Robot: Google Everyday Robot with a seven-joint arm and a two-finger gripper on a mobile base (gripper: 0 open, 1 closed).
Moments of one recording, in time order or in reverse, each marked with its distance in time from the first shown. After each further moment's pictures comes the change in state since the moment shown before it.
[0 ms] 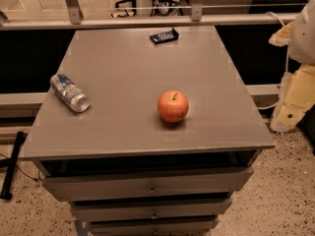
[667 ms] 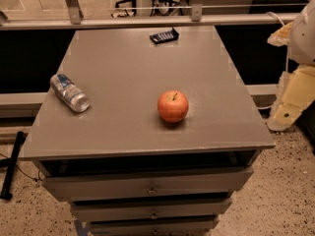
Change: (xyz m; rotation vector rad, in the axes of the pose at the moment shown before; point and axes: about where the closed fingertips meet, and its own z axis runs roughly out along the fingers) arm -0.001 -0.003 0.004 0.006 -0.031 0.007
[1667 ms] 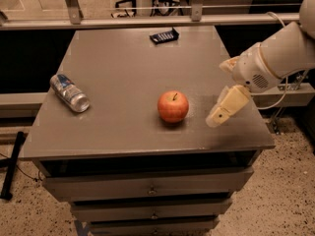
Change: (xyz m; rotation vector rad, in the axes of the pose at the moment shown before) arm -0.055 -0.032 0.125 -0.116 -0.374 0.130
